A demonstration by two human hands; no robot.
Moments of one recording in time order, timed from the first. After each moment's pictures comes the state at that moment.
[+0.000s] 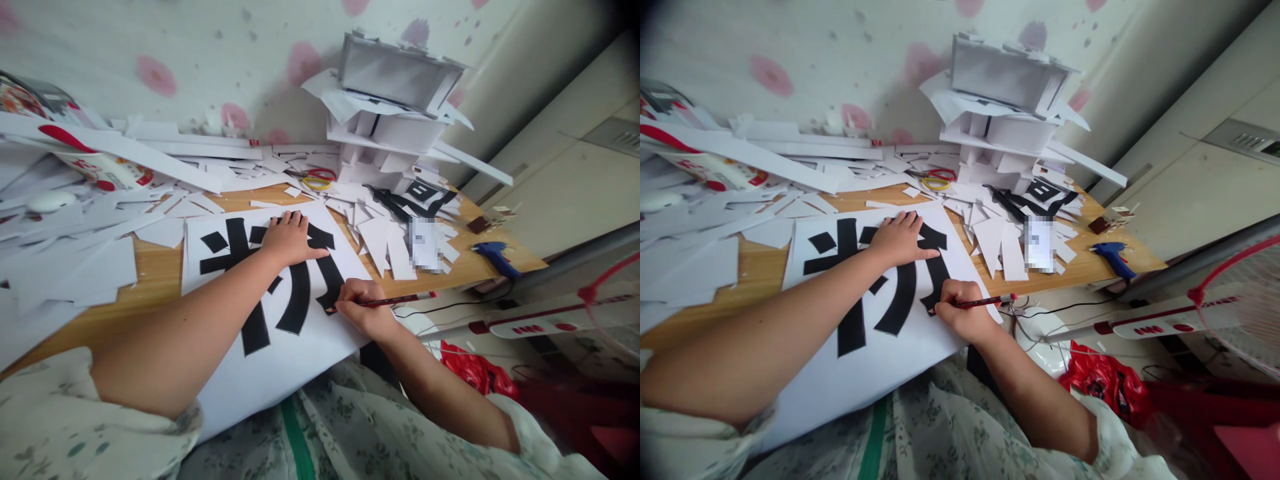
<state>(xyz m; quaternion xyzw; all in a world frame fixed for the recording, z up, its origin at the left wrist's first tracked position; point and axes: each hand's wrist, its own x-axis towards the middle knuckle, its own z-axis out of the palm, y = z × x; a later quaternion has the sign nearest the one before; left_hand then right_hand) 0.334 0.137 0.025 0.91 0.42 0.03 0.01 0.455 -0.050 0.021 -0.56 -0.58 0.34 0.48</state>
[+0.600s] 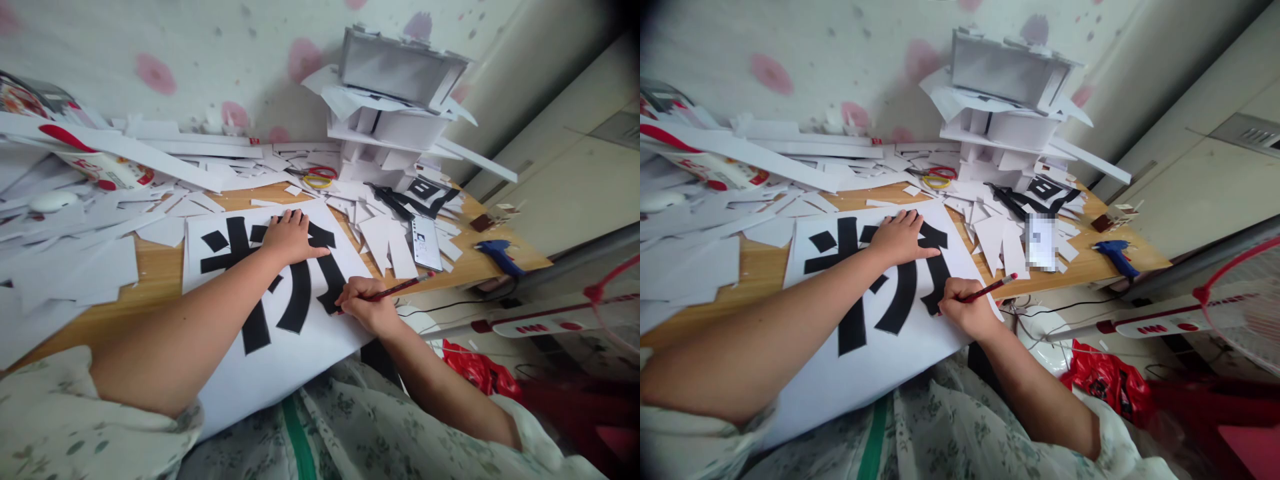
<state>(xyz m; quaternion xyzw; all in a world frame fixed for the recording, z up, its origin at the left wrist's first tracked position) 0.334 0.137 0.024 0.91 0.42 0.03 0.00 0.460 -0.051 0.022 -0.55 -0.56 0.37 0.49</state>
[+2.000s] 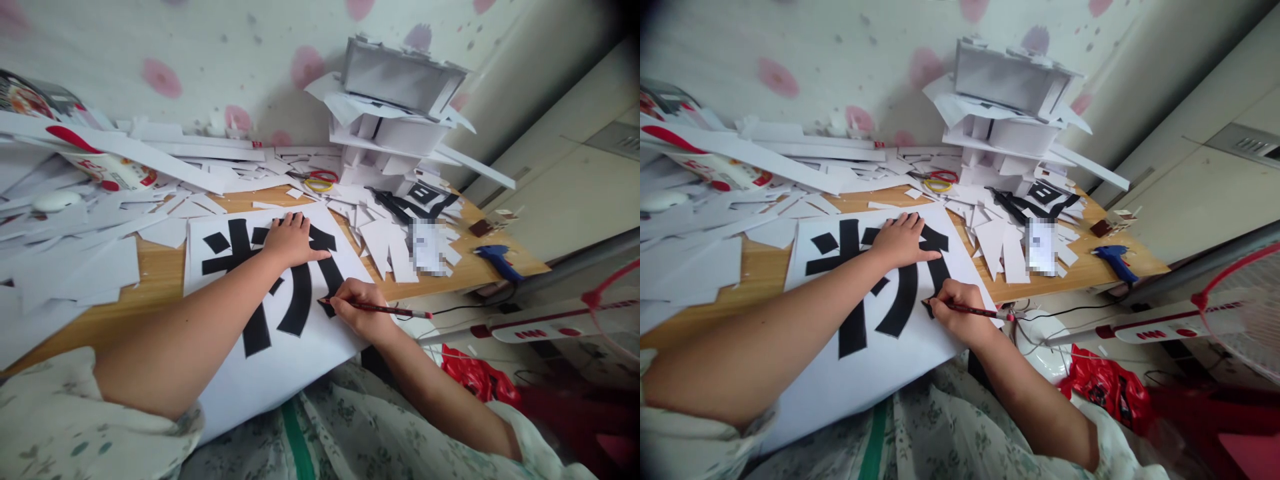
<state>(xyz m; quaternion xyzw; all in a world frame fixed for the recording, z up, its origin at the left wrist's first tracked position) 0.332 0.137 0.024 0.91 0.42 0.04 0.01 0.448 -0.051 0.021 -0.60 -0.59 0.28 0.46</state>
